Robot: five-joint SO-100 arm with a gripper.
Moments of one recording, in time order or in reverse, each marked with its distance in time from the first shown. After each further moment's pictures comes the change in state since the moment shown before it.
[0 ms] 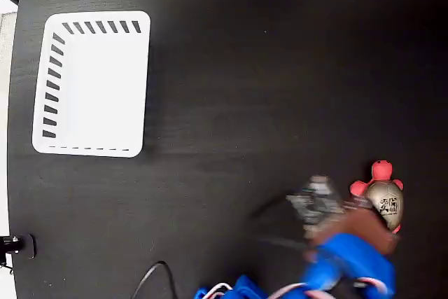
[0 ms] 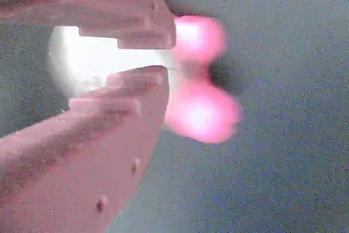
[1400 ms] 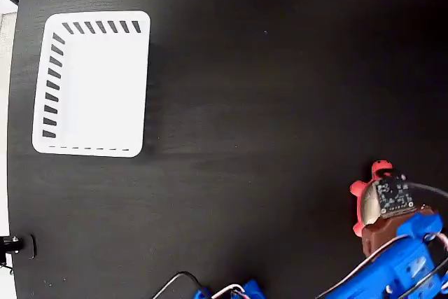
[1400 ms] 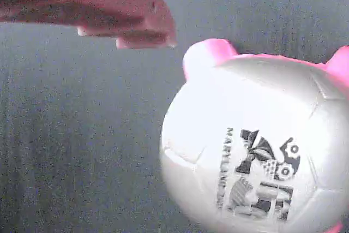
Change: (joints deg) arm 11.8 -37.2 -23.1 11.3 15.7
